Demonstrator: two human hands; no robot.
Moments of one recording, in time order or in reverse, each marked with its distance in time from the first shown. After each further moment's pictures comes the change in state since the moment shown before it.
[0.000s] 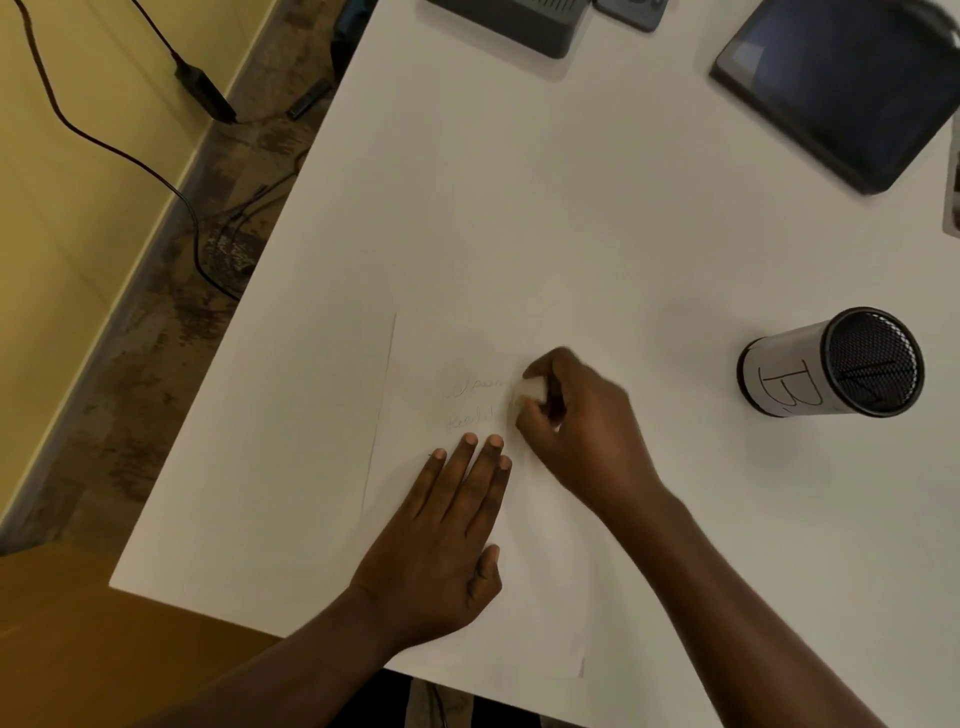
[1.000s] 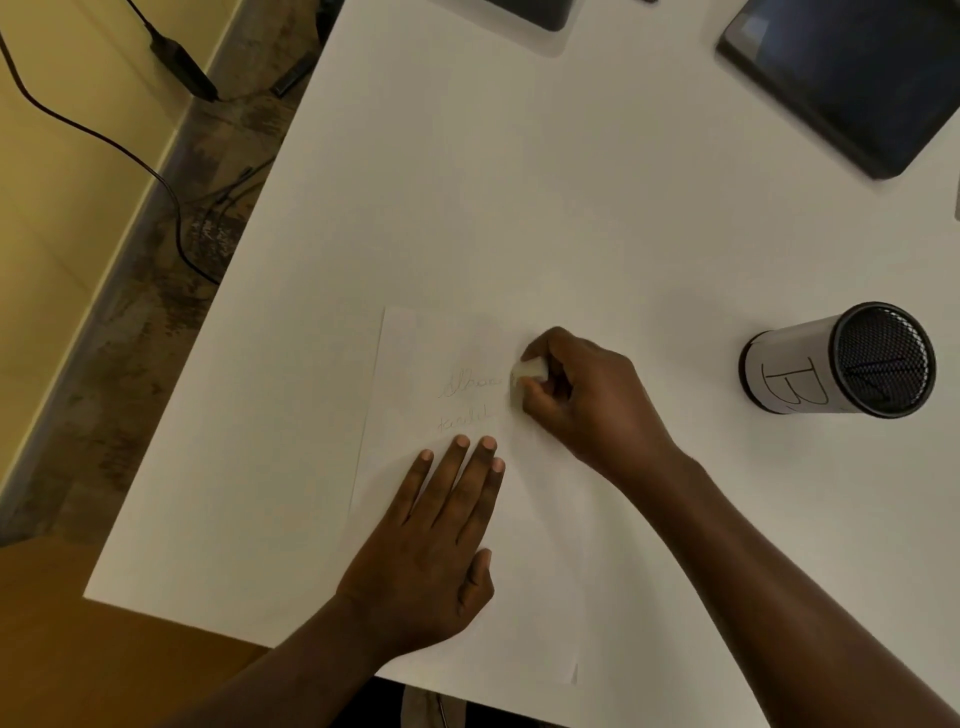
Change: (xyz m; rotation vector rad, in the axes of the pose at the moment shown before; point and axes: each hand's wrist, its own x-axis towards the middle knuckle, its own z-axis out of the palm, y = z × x) left_hand 0.000 -0.001 -0.001 0.004 -0.028 -0.002; right_hand 0.025 0.015 -0.017 -0.043 -0.085 -0.067
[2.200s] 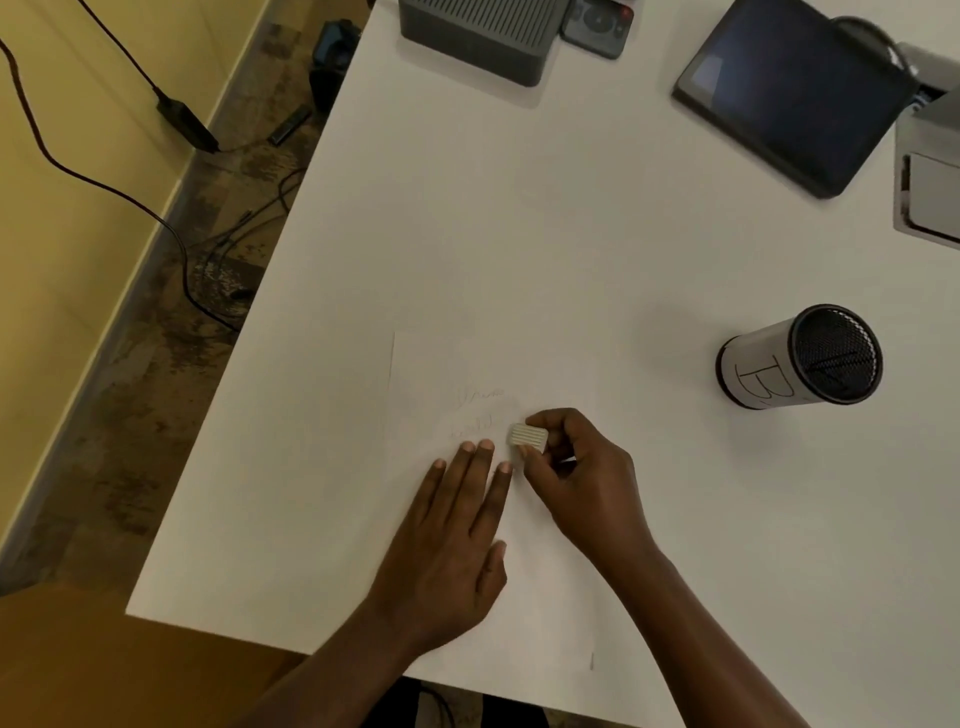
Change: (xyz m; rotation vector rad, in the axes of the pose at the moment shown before) left_hand 0.000 0.004 -0.002 -0.113 0.047 -0.037; right_hand -0.067 -0.018 0.039 0.307 0.229 0.260
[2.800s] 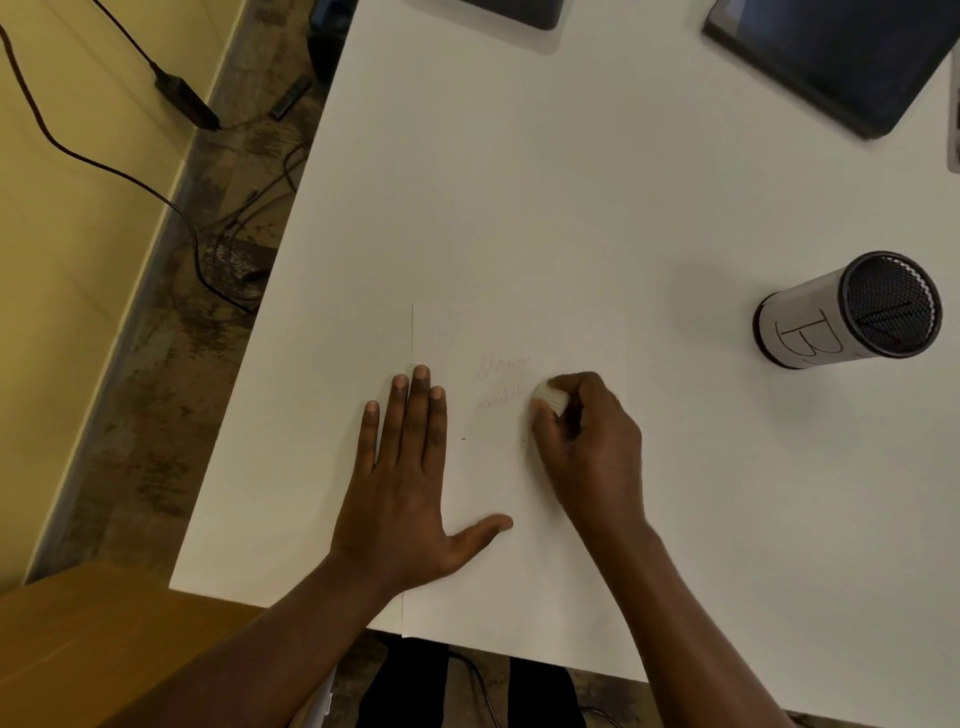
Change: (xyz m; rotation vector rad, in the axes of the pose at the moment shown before) left_hand -0.007 -0.055 -0.025 0.076 -0.069 -0.195; right_hand -0.003 -0.012 0.032 -0.125 0.178 0.062
